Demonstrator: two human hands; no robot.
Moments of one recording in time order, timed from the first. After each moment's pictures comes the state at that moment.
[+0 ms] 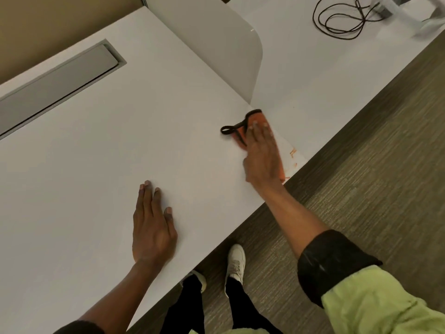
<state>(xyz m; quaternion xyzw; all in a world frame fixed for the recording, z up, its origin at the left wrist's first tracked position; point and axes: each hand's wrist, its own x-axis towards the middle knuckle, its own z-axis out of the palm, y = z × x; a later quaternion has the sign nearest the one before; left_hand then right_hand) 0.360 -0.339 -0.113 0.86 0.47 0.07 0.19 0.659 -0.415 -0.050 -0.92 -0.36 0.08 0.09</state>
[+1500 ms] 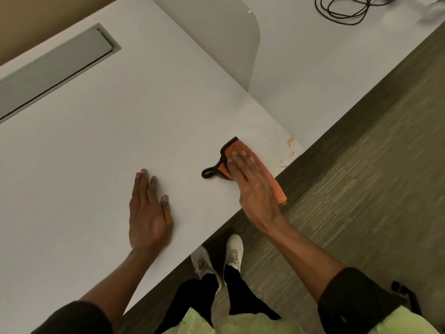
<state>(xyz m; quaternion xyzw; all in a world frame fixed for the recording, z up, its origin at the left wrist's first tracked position) 0.364 -0.342 -0.101 0.86 0.47 0.05 0.18 0.589 -0.492 -0.066 -0.84 -0.51 0.07 0.18</state>
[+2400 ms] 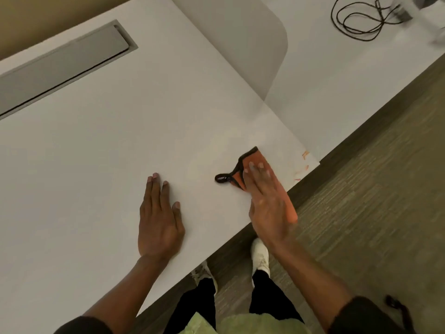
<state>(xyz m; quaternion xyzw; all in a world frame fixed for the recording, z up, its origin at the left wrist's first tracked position) 0.359 -0.336 -0.108 0.87 0.46 0.05 0.18 0.574 -0.485 -0.067 -0.87 -0.47 0.02 0.16</state>
